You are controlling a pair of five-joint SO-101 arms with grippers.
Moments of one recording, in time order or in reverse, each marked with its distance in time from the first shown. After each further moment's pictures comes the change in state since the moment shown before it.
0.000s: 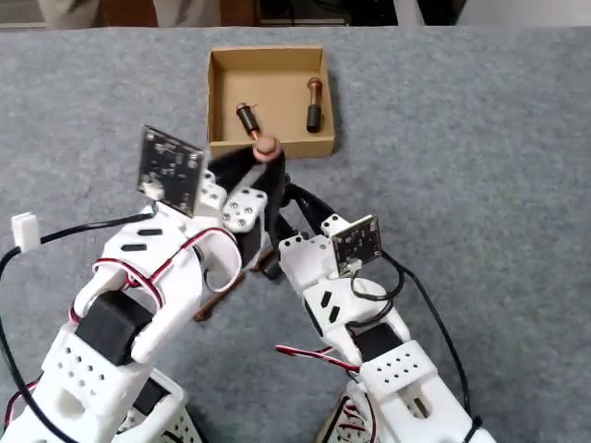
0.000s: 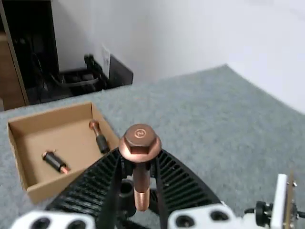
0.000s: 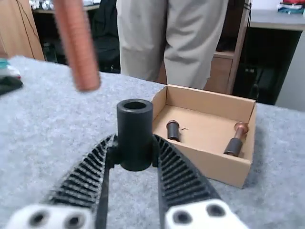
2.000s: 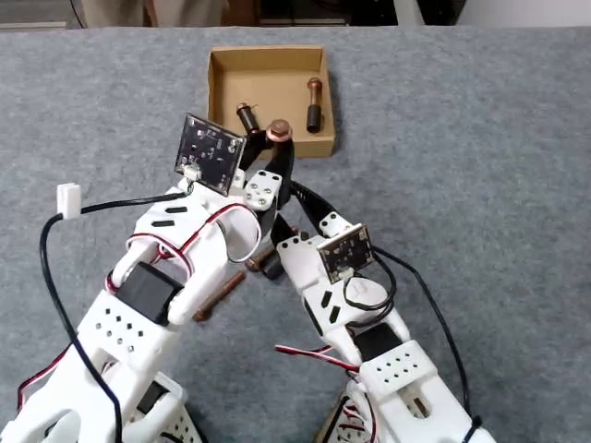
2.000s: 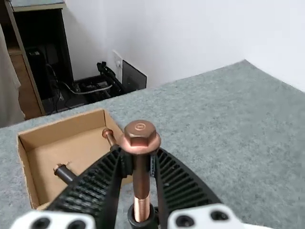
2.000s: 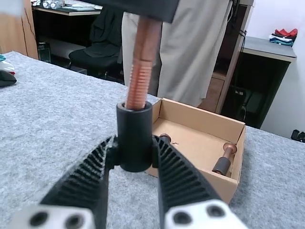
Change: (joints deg) left arm -2.5 9.0 7.5 -18.0 -4.6; right arm -0.1 0.0 0.0 -2.8 4.9
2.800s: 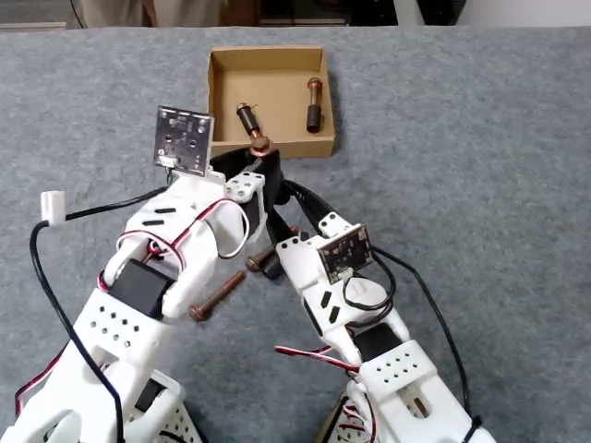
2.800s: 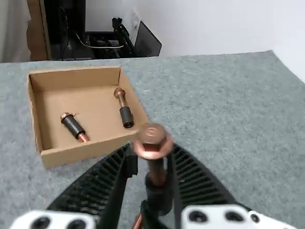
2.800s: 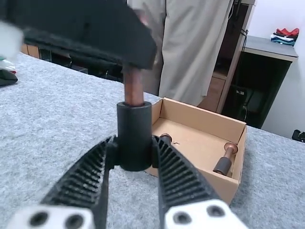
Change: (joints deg) left arm -4.2 0.0 1.3 8.0 10.7; right arm -0.2 0.0 0.0 0.0 0.0
